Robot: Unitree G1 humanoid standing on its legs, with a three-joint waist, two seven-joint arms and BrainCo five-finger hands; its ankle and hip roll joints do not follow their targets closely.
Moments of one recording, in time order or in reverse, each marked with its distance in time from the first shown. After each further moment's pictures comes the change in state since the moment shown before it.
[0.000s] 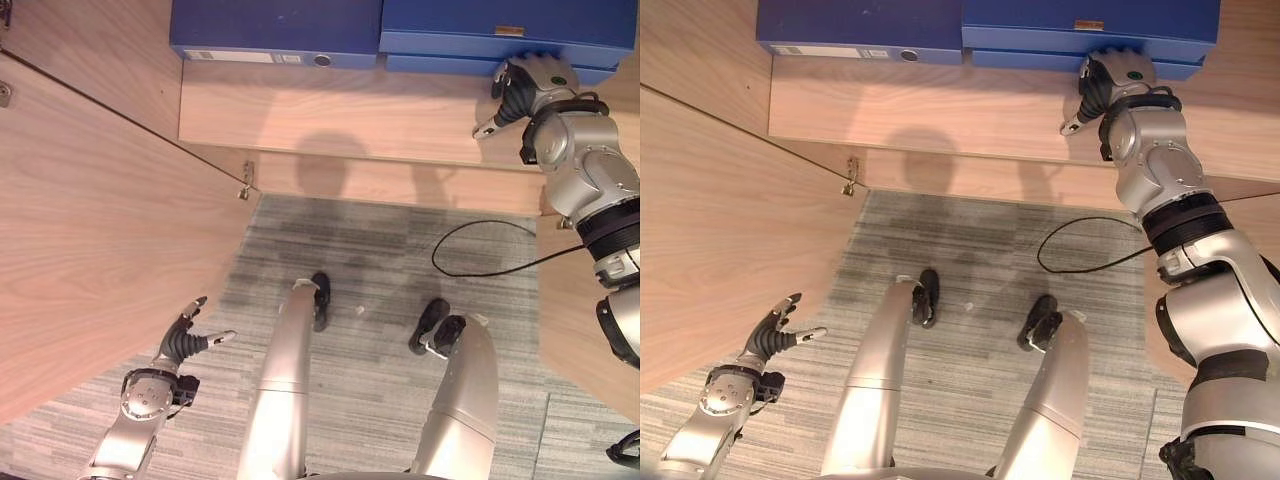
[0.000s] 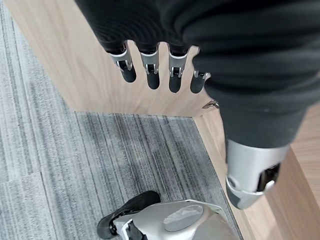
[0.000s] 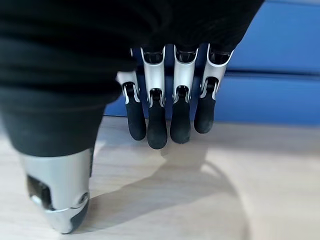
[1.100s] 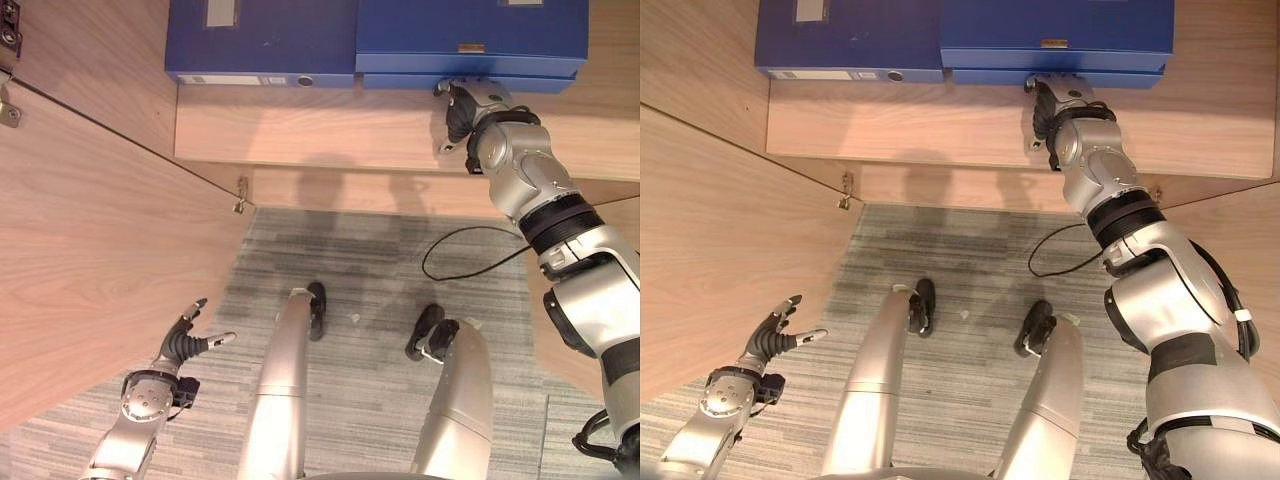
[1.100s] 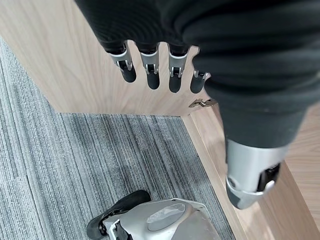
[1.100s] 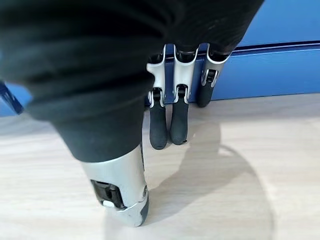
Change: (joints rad) left arm 0.002 0.002 -0.007 0.013 0.000 0.003 -0.002; right arm -0.035 0.210 0.006 0.137 0.063 0.011 0.066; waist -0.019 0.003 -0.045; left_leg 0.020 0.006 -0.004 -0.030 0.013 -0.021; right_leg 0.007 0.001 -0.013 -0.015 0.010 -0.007
